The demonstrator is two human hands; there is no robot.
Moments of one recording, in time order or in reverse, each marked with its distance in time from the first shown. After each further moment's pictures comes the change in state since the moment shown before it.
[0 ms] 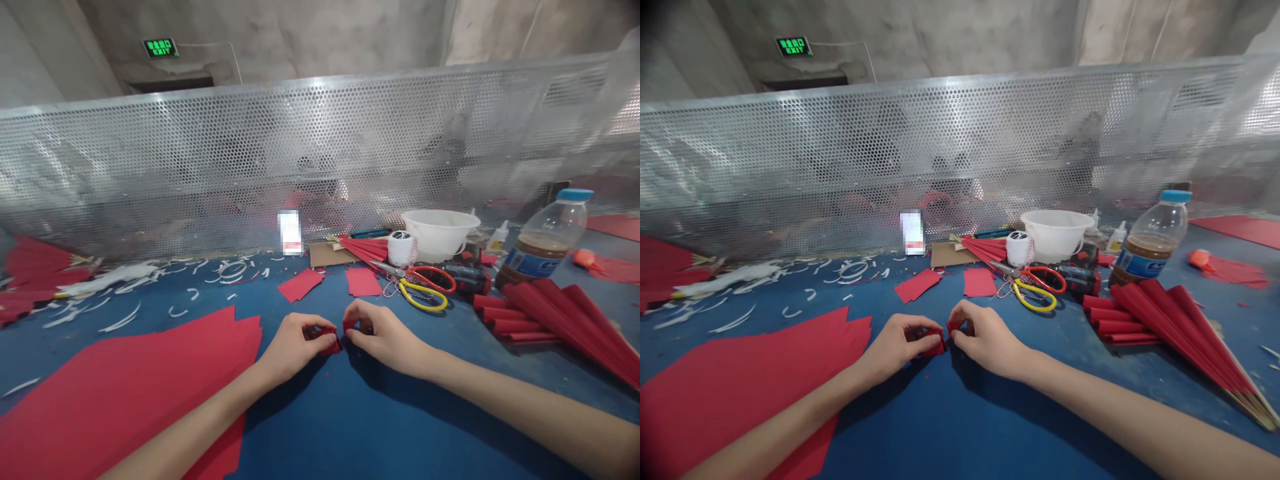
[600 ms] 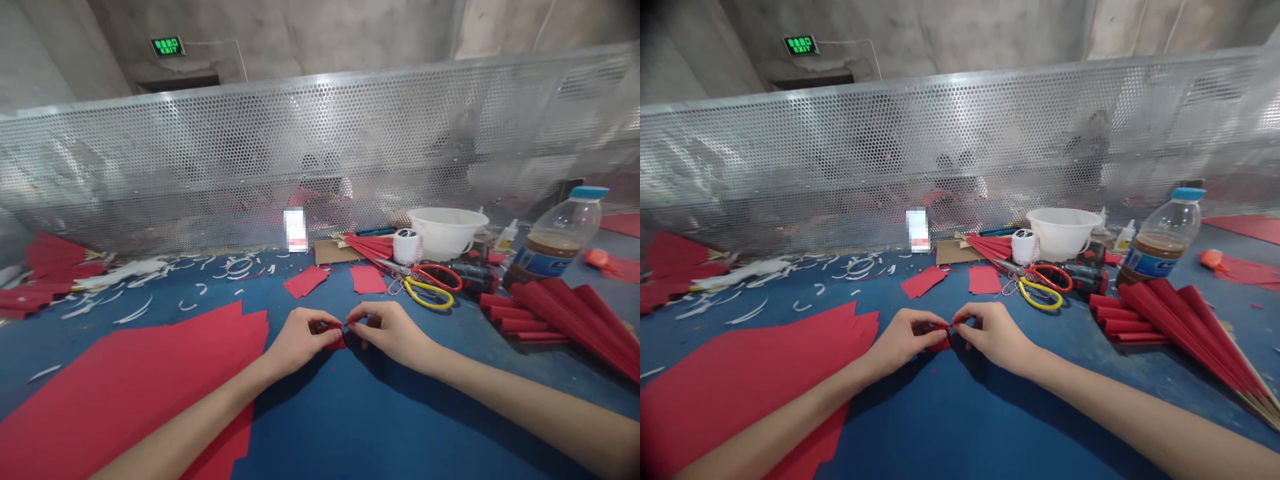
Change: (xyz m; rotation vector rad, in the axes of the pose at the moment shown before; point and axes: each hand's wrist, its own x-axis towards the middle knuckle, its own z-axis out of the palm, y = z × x) left_hand 0.000 -0.006 -0.001 -0.034 -0.020 0.033; right_hand -0.001 -0.006 -0.004 0.125 -0.021 0.099
